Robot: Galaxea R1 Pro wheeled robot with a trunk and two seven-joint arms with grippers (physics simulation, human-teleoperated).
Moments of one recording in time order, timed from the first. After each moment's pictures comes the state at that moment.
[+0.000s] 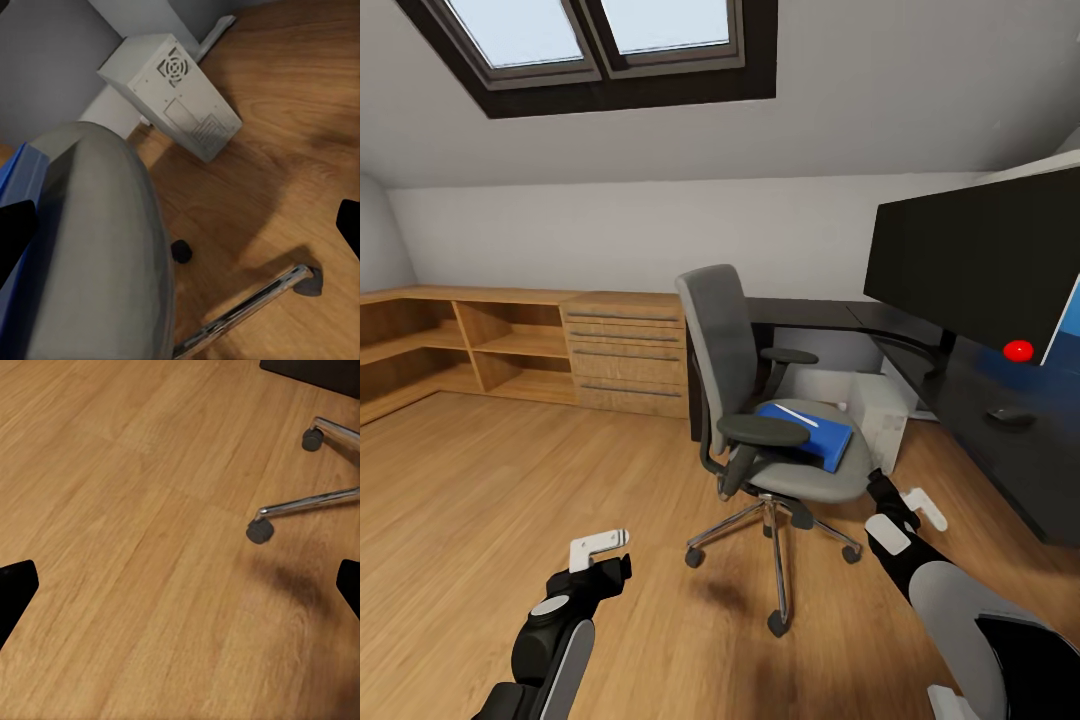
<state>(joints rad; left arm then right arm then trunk) -0.14 -0.11 -0.11 -1.61 0.23 0.72 0.46 -0.88 -0.07 -0.12 -0.22 -0.83 -0.43 -0.15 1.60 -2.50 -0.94</state>
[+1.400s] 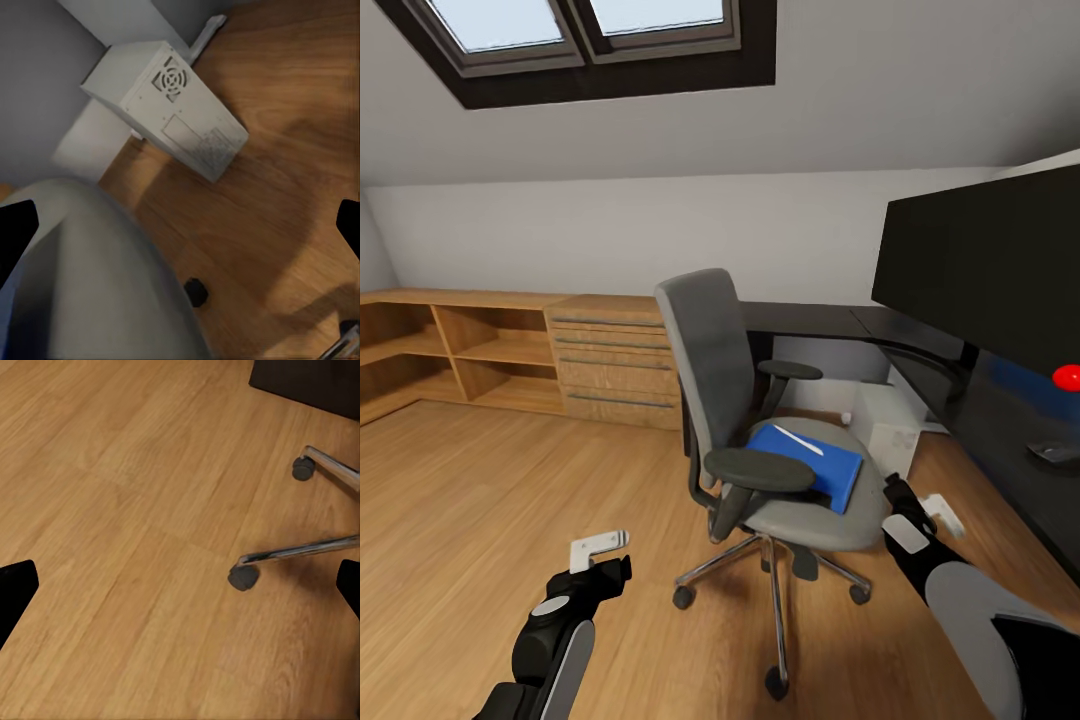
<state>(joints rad) -0.14 -0.11 -0.11 -1.61 0.23 0.72 0.46 -0.88 -0.12 -0.13 -0.21 -0.90 -0.41 -0.16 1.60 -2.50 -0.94</state>
